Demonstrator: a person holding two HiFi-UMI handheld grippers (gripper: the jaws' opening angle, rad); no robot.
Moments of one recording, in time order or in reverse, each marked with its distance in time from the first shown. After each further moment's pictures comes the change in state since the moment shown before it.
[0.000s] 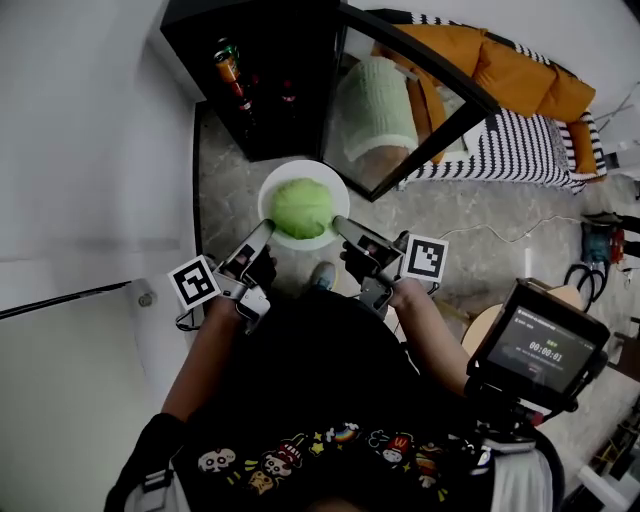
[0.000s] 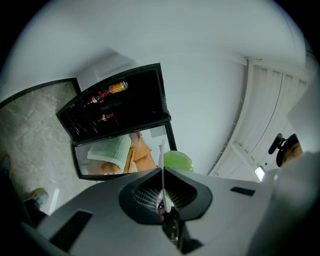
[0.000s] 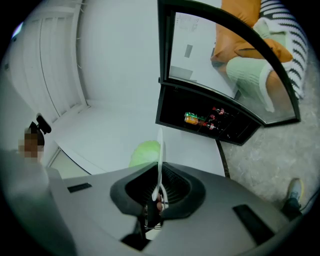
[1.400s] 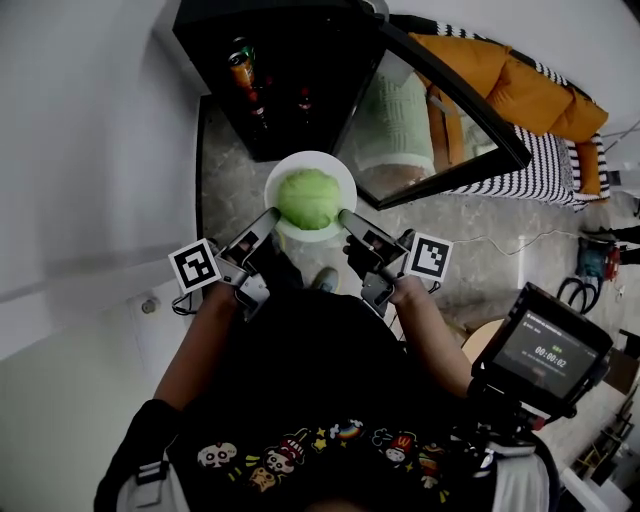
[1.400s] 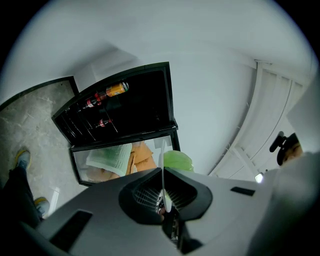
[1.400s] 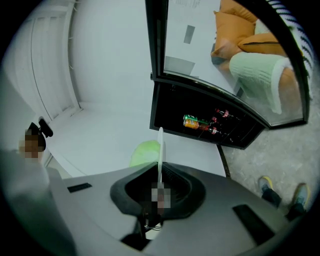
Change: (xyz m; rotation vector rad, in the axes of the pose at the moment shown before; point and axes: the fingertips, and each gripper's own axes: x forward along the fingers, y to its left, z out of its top) left arm -0.004 0.000 0.000 0.008 -0.012 -0.003; right arm 0.003 -0.002 -0.004 0.007 0.018 0.020
